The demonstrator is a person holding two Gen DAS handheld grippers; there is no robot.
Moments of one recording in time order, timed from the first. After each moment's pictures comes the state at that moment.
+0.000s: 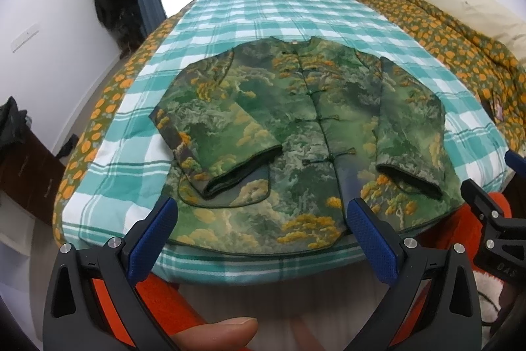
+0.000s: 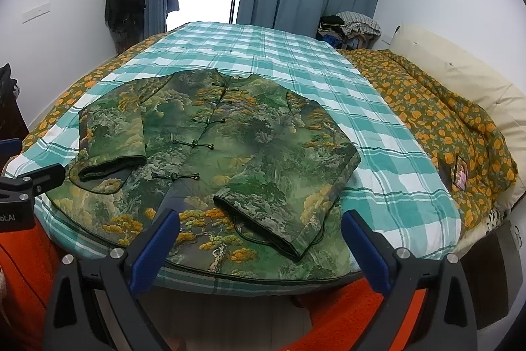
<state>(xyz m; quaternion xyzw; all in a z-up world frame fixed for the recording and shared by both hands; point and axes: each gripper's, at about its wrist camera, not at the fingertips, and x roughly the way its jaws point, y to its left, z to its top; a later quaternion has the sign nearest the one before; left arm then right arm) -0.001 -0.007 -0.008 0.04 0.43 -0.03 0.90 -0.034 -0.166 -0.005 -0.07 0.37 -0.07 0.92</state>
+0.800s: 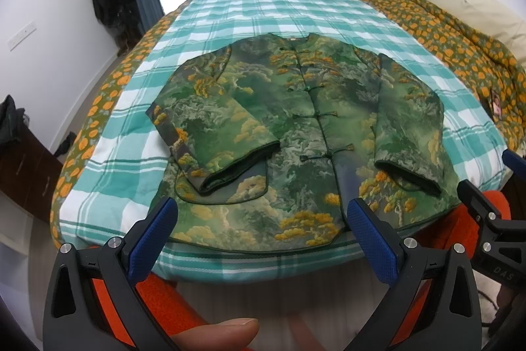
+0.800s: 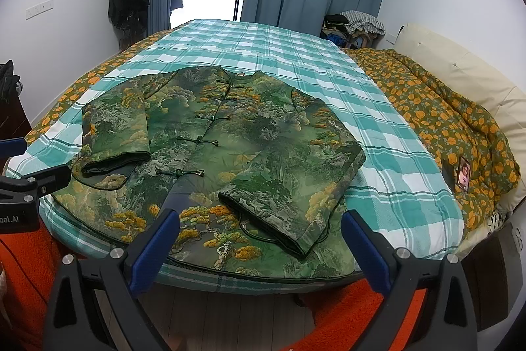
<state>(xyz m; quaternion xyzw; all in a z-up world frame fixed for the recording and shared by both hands) -0.003 -0.010 -0.012 0.04 0.43 -0.03 0.90 -0.035 -0.158 -0.011 -0.07 0.37 -0.06 0.92</state>
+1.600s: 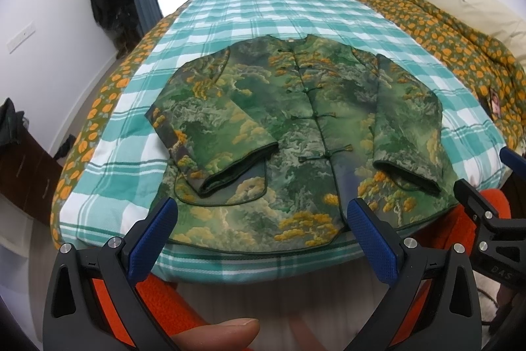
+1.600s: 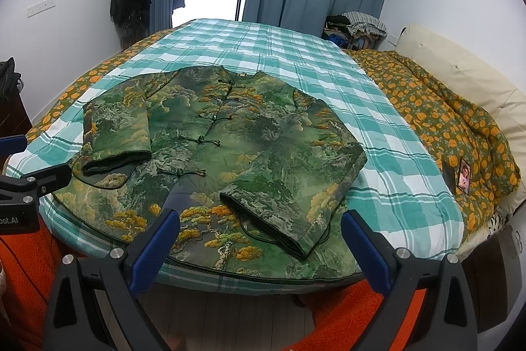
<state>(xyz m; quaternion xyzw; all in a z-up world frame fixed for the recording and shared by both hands) -0.004 -0.012 -0.010 0.04 0.43 -0.03 0.90 -0.034 -0.158 -0.012 -0.07 0.37 -0.06 0.92</state>
